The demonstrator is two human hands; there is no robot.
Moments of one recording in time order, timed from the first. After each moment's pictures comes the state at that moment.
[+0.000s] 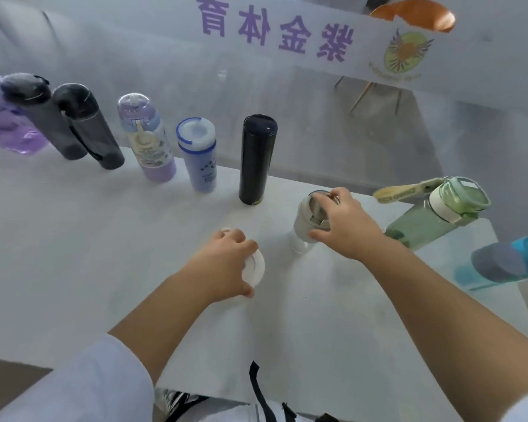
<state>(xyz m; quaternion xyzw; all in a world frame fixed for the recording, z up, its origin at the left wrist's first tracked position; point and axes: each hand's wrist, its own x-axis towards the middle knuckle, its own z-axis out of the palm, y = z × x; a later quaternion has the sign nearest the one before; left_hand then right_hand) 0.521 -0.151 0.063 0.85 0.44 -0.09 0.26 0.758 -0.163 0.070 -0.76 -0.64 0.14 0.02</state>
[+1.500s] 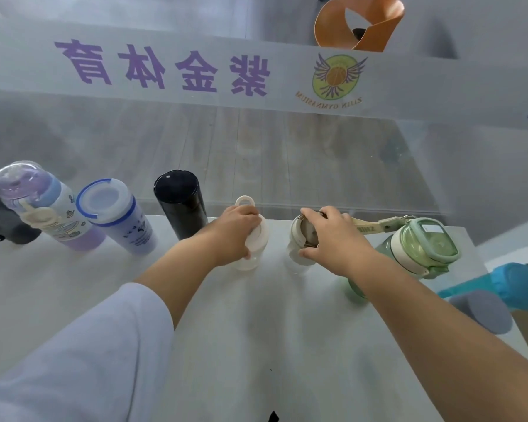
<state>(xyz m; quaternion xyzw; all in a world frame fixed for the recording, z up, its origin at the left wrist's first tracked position) 0.682 -0.004 0.062 0.90 0.36 -0.08 0.24 0.856 -0.105 0.072 -0.80 -0.57 0.19 0.00</state>
